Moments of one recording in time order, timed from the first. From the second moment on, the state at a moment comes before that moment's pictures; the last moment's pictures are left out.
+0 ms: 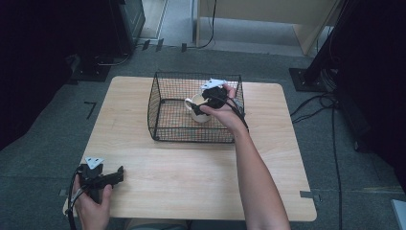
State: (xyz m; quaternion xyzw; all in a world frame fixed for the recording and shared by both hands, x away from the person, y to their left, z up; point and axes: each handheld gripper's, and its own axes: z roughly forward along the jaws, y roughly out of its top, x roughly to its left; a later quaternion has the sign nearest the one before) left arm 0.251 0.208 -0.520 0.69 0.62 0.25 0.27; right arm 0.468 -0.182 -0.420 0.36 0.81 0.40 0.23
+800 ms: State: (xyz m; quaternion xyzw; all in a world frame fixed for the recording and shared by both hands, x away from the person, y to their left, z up) left arm 0.251 0.208 -0.520 0.69 0.62 0.25 0.27; right arm 0.407 -0.204 -0.364 0.40 0.75 0.46 0.26
